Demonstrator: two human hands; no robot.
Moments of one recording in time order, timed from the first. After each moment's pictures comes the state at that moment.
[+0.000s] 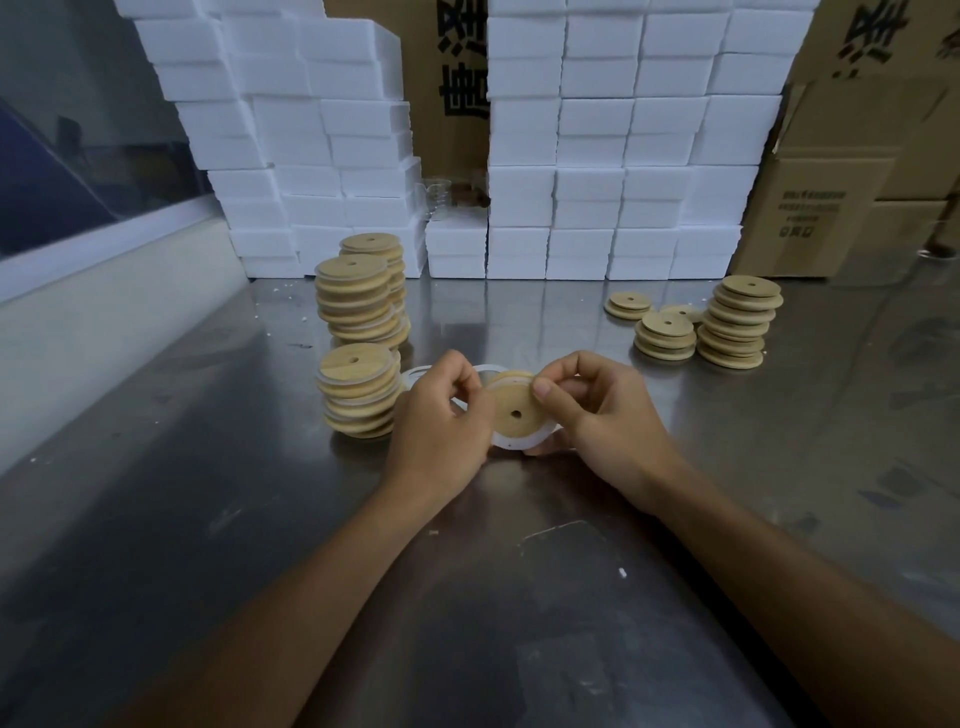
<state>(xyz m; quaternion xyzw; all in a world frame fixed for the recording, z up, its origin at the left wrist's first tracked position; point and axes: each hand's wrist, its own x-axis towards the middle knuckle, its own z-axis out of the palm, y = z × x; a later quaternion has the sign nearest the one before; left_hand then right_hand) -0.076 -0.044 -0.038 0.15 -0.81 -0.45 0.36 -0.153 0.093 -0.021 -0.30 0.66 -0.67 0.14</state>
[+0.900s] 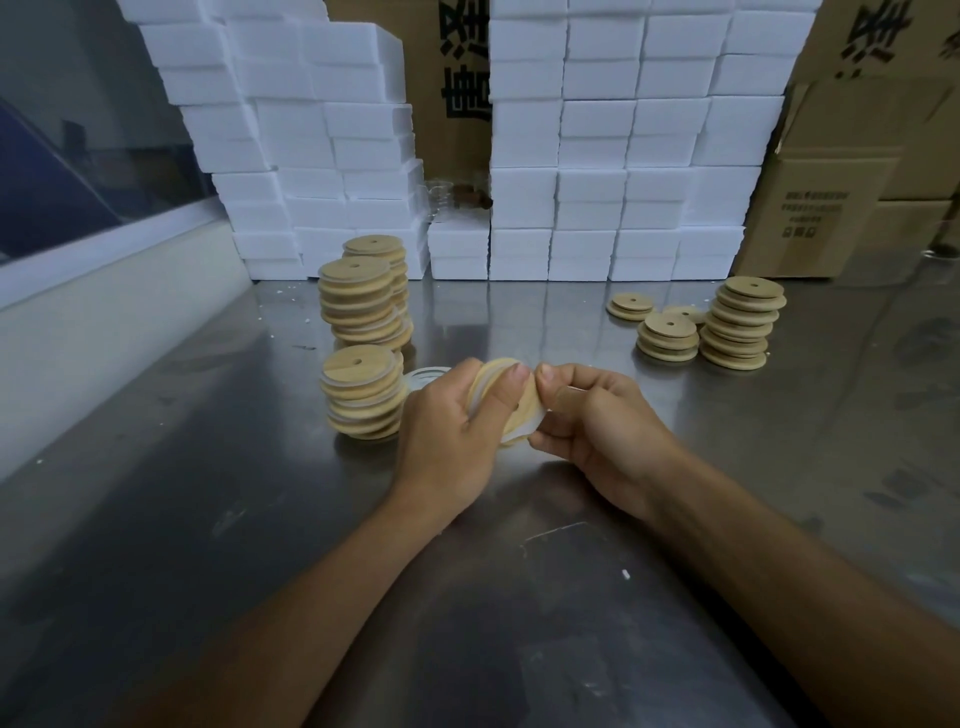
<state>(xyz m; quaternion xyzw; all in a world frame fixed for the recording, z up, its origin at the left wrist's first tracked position) -0.071 -0.036 -0.033 0.08 -0.82 -0.39 0.41 -0.154 0.090 -0.018 -0.25 0.56 -0.73 0.30</state>
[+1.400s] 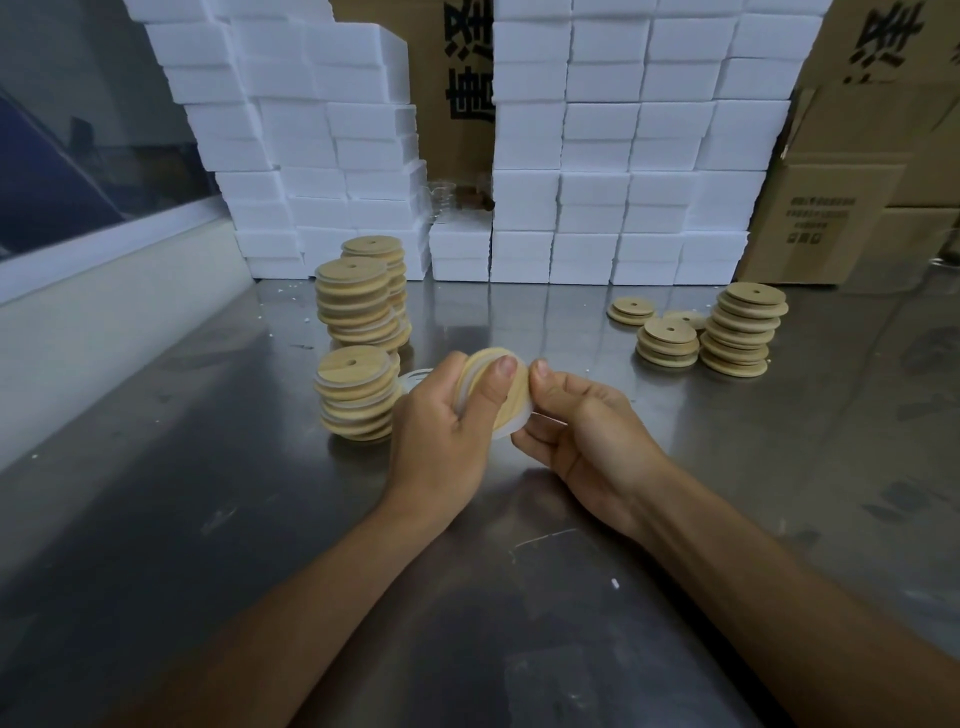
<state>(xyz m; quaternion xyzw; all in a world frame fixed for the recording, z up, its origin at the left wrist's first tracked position) -0.074 -0.032 -0.033 0.09 -0.79 -0.41 0.45 -0.152 0.086 -0.021 -0.22 0.50 -0.76 0.35</state>
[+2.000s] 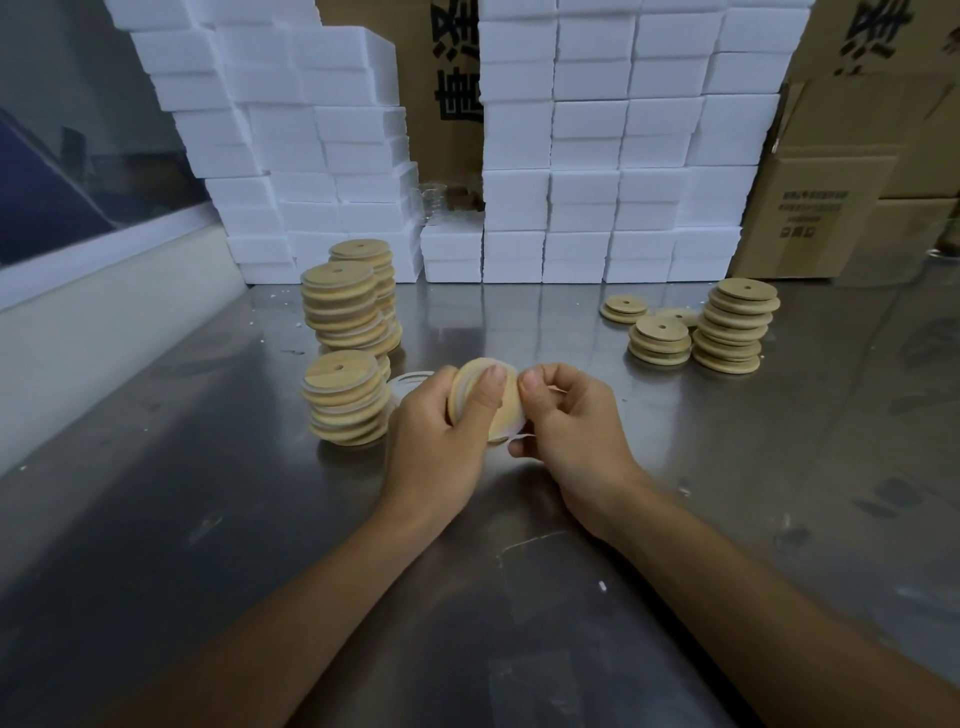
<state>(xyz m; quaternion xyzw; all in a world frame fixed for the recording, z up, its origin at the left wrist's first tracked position) -0.080 -0.028 -0.040 0.13 -0.78 -0.45 0.41 -0.146 0.077 -0.026 -0.23 0.62 -0.73 0.15</state>
